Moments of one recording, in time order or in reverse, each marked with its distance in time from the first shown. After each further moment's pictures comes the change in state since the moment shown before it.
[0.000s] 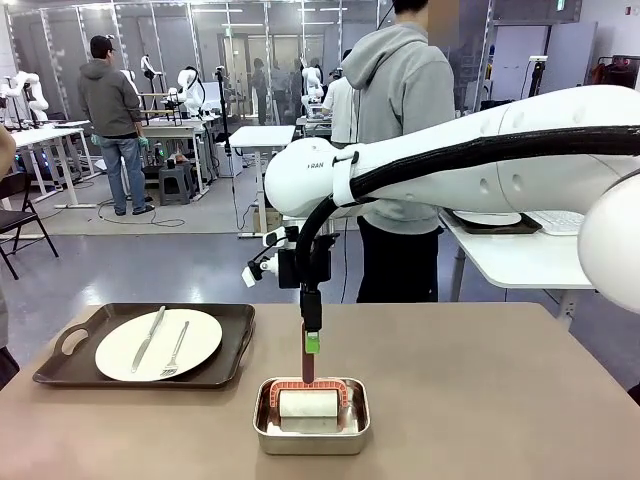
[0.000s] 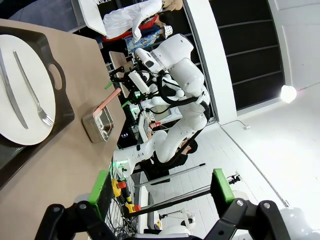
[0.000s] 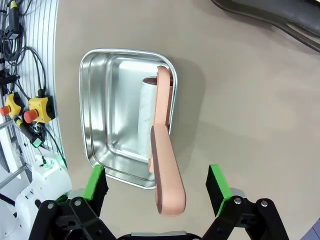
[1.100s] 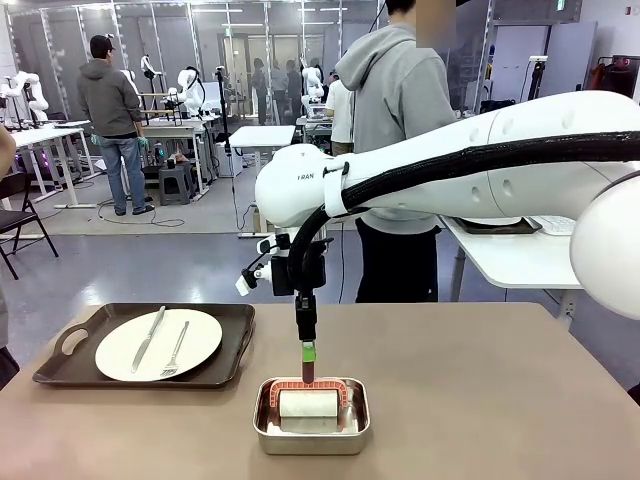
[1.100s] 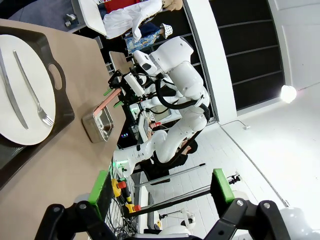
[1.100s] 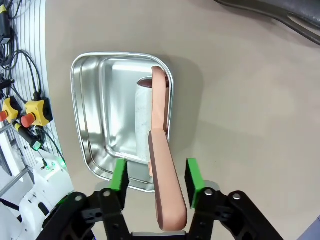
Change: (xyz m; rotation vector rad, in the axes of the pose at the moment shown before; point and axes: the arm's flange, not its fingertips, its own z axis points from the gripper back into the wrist) left arm 0.000 0.000 0.000 0.000 0.000 0.000; right arm 0.011 0.003 -0.009 -0.023 0.044 -0.046
